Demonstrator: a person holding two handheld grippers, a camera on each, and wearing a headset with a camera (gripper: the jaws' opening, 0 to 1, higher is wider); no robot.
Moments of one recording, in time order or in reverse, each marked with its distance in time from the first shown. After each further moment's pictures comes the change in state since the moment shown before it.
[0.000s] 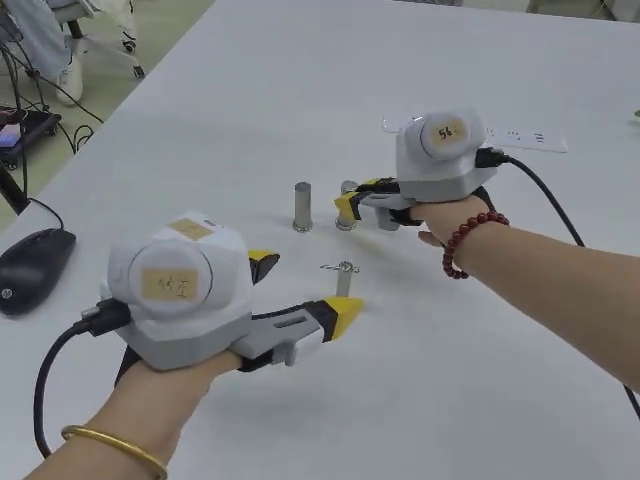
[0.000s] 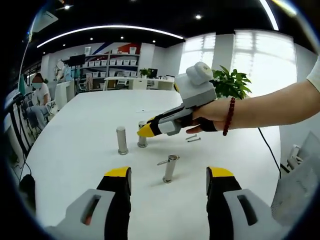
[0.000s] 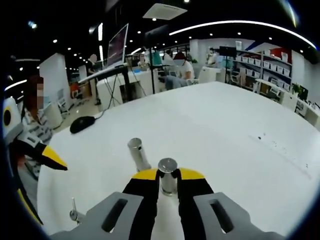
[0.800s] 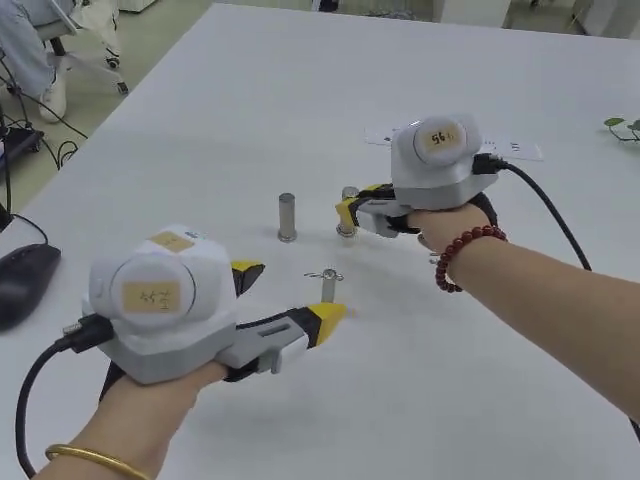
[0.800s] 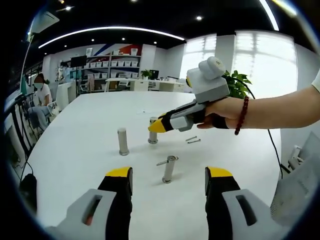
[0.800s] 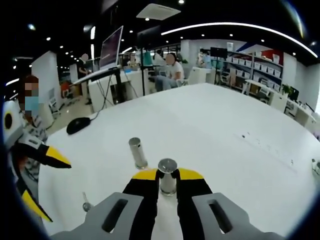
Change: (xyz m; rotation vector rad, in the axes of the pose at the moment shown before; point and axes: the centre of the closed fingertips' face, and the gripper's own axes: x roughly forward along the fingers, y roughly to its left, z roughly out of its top) left arm -0.006 -0.003 0.004 0.004 -0.015 0.014; right arm -0.034 0.002 -0.001 0.002 0.019 -0.089
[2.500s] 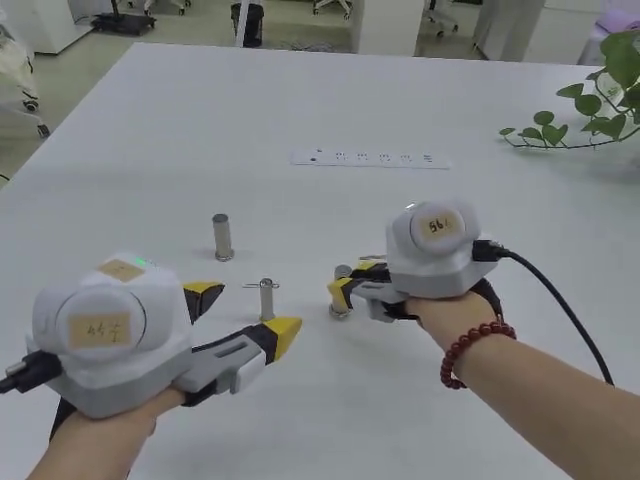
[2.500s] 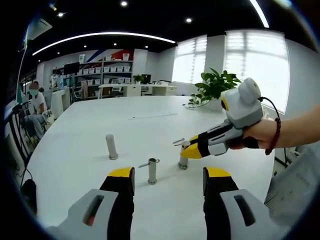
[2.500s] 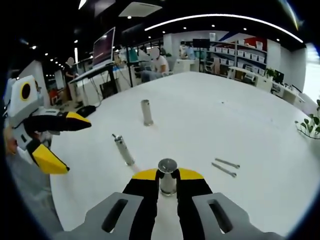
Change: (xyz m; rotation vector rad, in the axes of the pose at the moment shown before) left arm -0.009 -0.030 0.004 0.053 -0.028 -0.048; right arm -0.091 0.022 -0.076 0.112 0.049 -0.093
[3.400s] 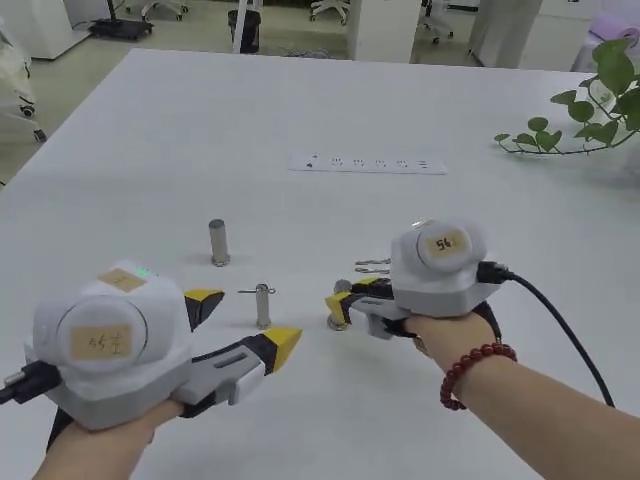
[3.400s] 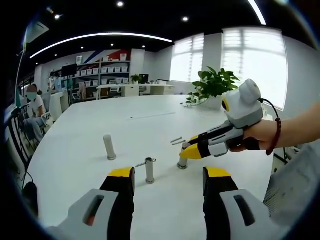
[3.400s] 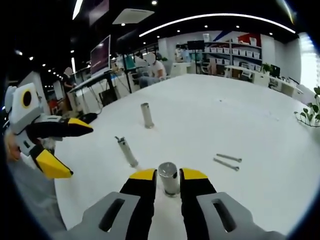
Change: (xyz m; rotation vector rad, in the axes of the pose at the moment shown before) left arm -0.001 -0.006 -0.001 0.025 0.009 -0.009; right arm -0.009 0.005 -0.003 0.066 -0.050 0.012
